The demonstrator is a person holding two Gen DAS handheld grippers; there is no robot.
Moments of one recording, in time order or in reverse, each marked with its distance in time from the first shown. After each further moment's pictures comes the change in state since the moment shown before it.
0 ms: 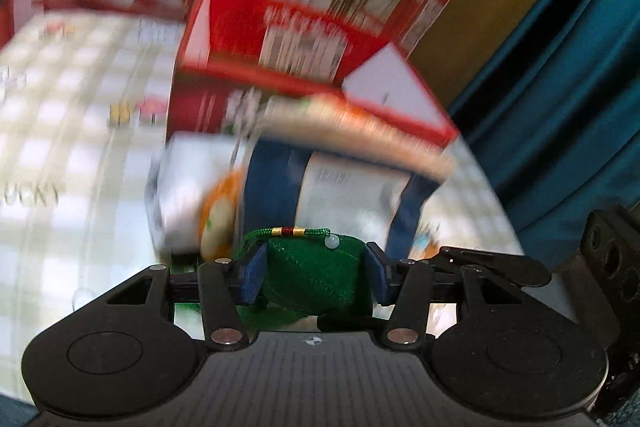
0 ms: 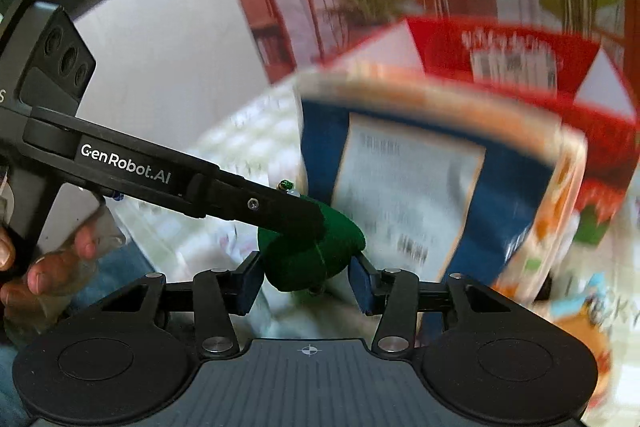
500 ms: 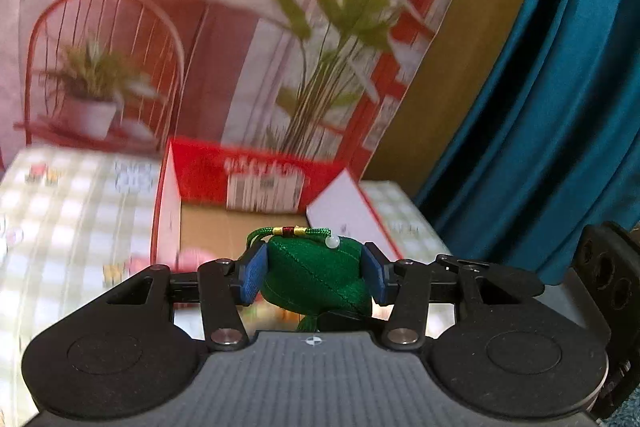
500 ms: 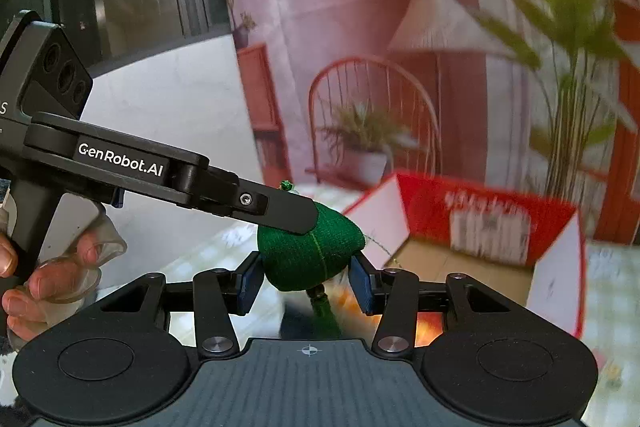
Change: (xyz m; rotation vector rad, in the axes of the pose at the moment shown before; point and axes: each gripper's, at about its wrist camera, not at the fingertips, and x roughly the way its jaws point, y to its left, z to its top) left arm -0.051 -0.049 0.089 0.124 -0.232 -0.017; right arm -0.053 -0.005 0.099 -0.117 -0.248 -0.043
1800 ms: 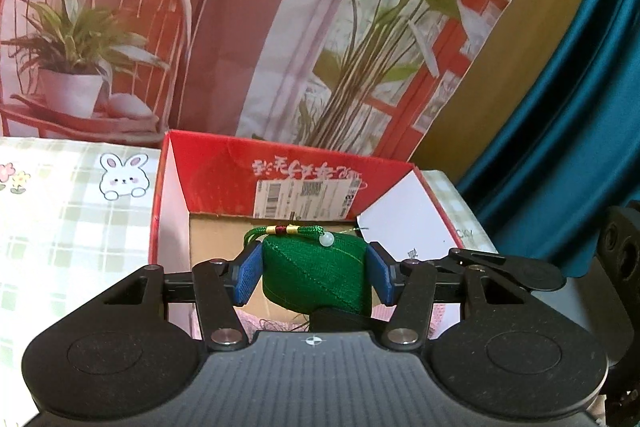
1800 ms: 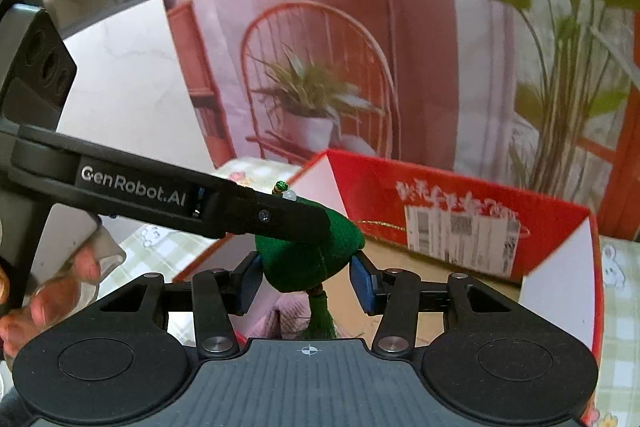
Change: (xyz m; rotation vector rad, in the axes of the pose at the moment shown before) left arm 0.139 0.070 0.038 -0.042 0.139 0.027; right arm 0.139 -0.082 0.016 0.072 0.171 -0.100
